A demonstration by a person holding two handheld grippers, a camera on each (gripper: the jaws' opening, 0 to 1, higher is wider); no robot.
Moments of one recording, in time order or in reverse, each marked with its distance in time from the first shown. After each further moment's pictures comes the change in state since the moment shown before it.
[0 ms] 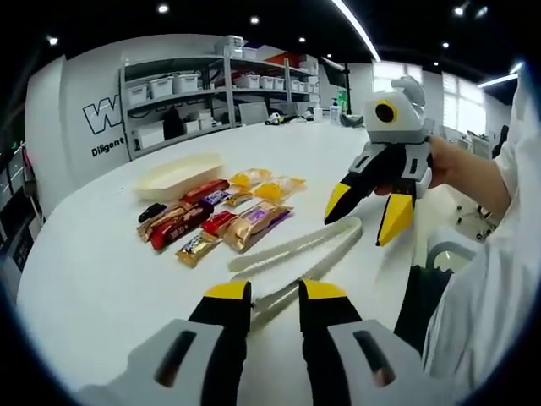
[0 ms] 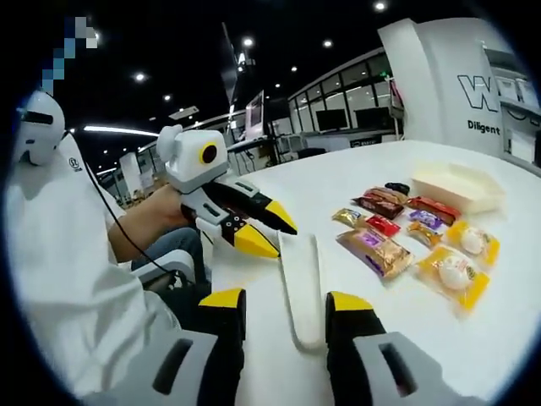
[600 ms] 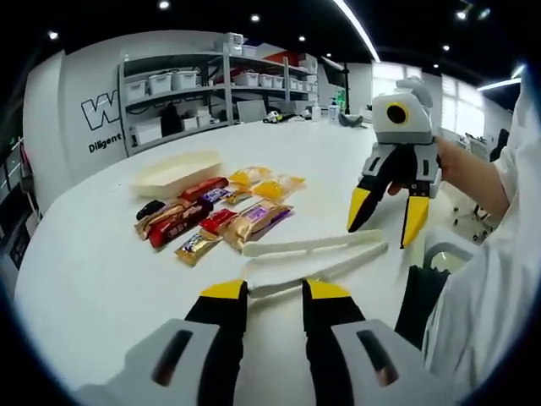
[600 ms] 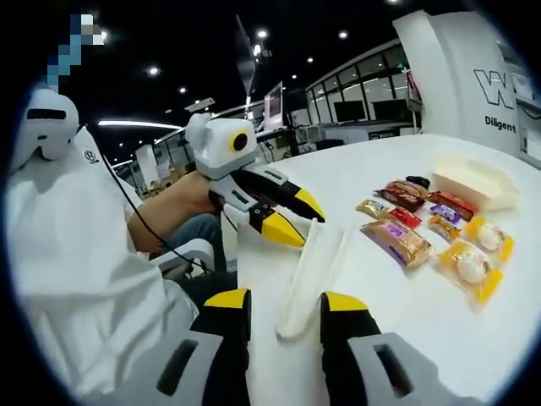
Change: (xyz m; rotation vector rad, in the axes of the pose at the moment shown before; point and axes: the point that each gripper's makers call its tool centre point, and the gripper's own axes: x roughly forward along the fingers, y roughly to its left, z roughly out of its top) left arm 0.001 0.002 0.000 -0.013 0.010 -0.017; right arm -0.006 0.022 -0.009 -0.014 0.053 0.094
